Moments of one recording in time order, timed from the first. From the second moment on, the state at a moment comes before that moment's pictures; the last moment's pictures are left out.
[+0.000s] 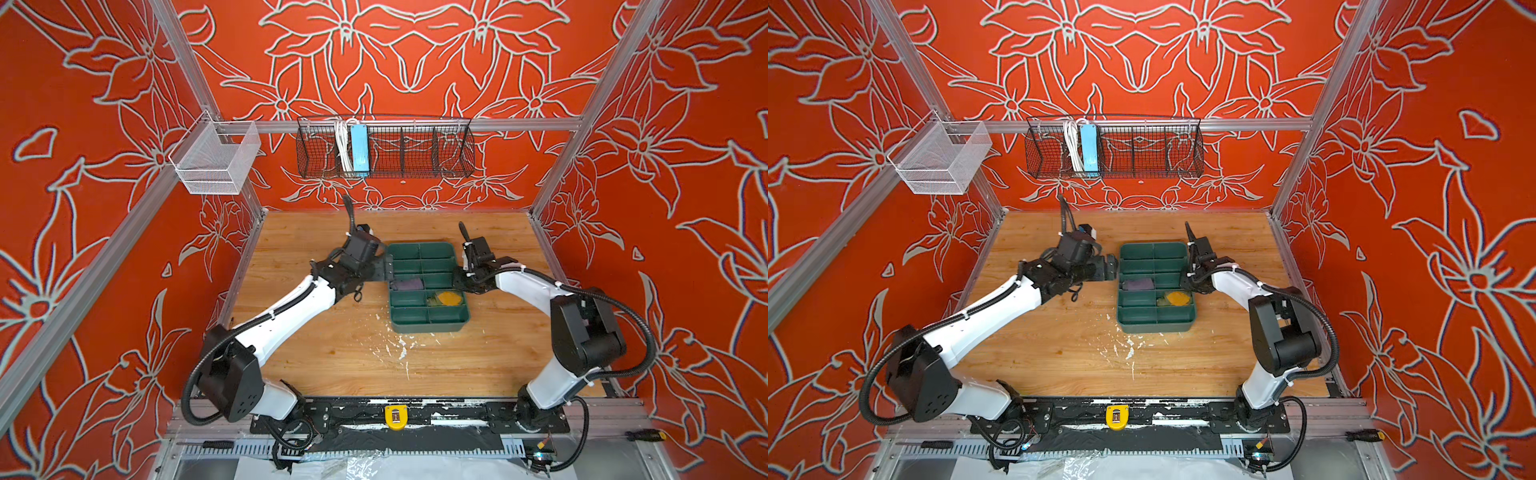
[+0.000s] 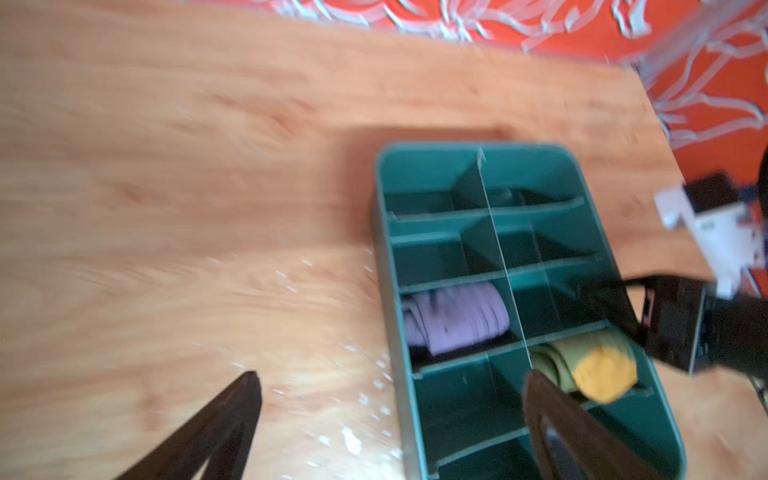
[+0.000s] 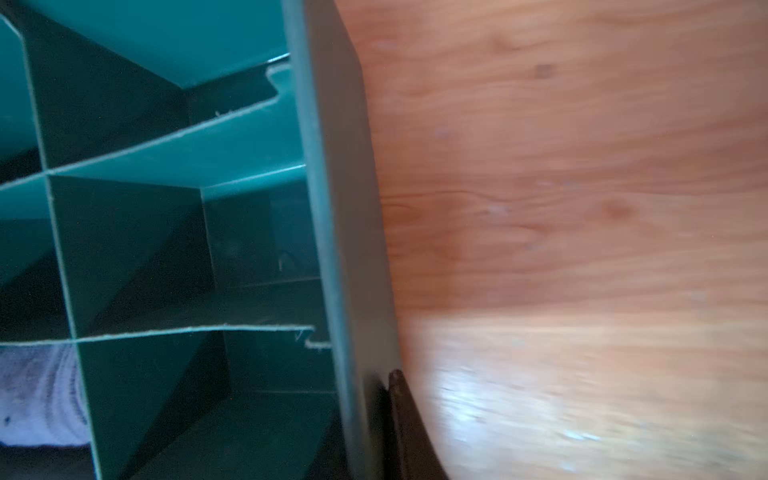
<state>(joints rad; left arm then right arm) -0.50 1.40 1.19 -0.50 -0.18 -0.48 0.35 1.72 1.12 -0.48 -0.06 0.54</state>
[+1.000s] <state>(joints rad) -0.27 1.13 0.89 -0.28 -0.36 -0.30 0.48 1.88 1.60 -0.37 -0.06 0.55</state>
